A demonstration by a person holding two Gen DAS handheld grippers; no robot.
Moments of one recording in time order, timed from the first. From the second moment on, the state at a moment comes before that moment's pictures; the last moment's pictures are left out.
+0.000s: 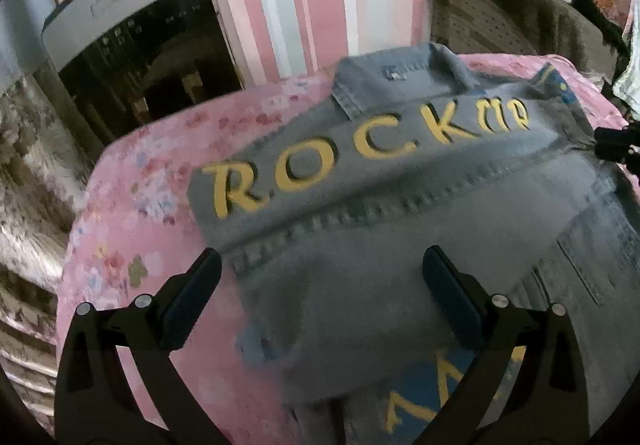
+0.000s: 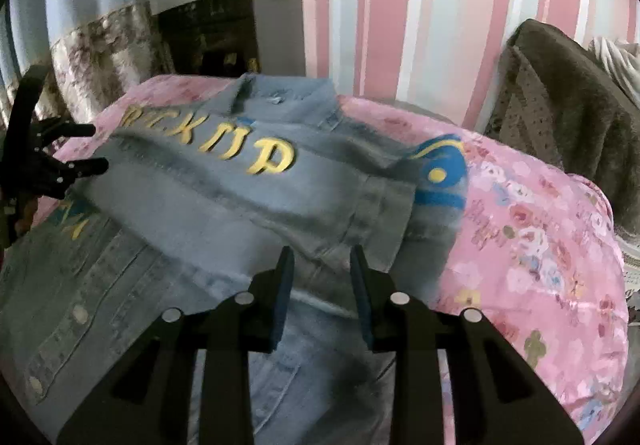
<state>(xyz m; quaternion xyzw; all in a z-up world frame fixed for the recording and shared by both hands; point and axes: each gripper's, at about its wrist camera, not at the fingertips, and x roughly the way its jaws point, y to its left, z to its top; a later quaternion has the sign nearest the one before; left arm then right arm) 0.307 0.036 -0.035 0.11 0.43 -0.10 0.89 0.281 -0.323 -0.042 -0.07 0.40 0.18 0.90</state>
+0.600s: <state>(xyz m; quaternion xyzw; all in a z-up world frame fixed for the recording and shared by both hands) 0.308 0.039 -0.053 0.09 0.46 -0.11 0.88 0.275 -0.324 -0.056 -0.07 0.40 0.18 0.89</state>
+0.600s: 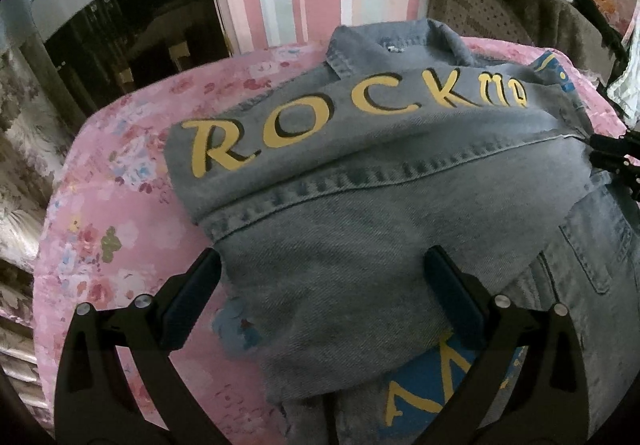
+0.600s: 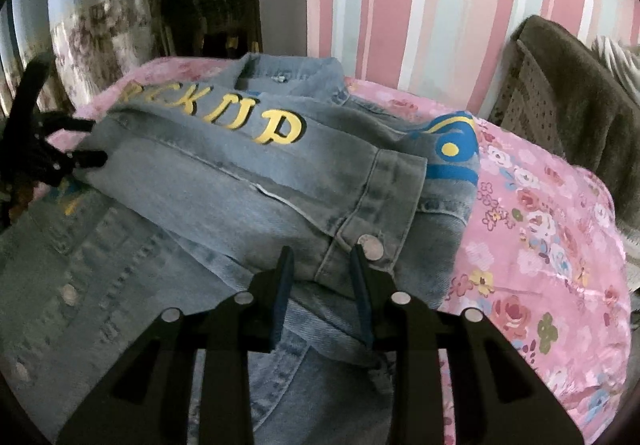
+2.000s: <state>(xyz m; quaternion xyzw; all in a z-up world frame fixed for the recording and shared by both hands) 0.124 0.100 -0.012 -0.03 0.36 -0.04 0.93 0.087 -0.364 -0.029 0.03 0.30 0.03 0.95</state>
